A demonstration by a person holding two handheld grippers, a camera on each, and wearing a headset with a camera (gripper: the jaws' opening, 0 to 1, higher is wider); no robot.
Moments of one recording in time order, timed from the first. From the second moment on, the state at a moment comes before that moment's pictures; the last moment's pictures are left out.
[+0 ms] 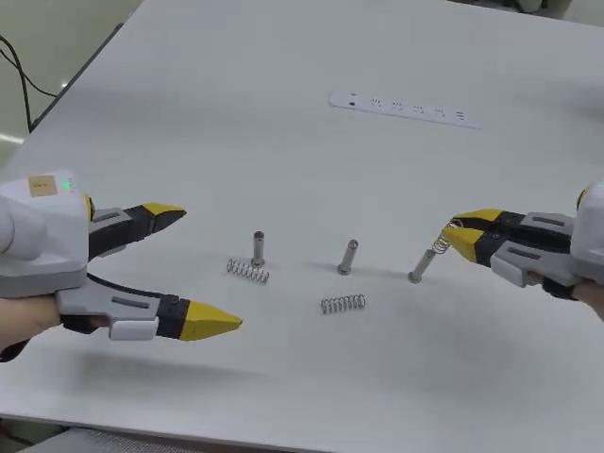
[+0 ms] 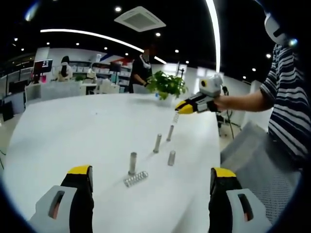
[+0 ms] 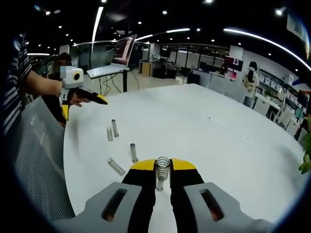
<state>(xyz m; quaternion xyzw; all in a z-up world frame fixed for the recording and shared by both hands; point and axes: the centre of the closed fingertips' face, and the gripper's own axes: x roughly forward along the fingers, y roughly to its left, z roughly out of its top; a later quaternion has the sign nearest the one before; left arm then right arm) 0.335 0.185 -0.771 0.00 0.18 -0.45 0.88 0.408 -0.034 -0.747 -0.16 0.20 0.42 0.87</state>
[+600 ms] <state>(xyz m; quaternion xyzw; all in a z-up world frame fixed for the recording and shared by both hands) 0.333 0.188 -0.771 -0.01 0.19 -0.44 0.88 0.412 -0.032 -0.757 -0.15 0.21 0.42 0.87</state>
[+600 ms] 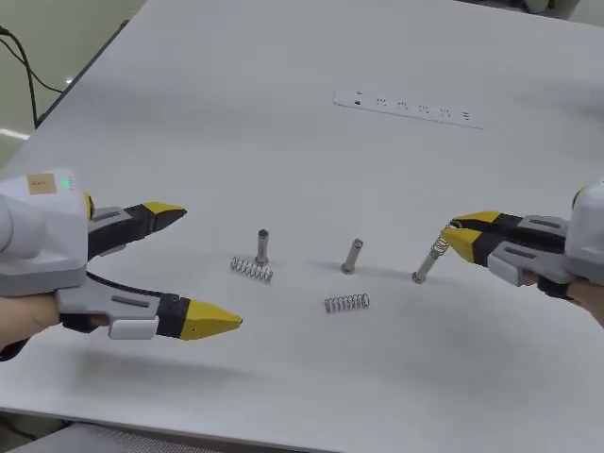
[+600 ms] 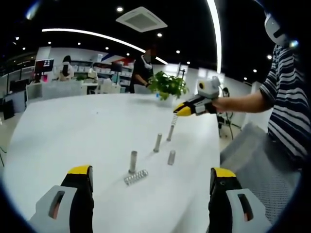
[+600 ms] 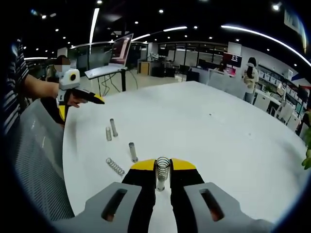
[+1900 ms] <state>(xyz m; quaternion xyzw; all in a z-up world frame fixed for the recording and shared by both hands) 0.331 0.189 -0.773 -0.01 0.19 -0.44 0.88 0.407 -0.034 -0.816 -0.17 0.27 0.42 0.85</state>
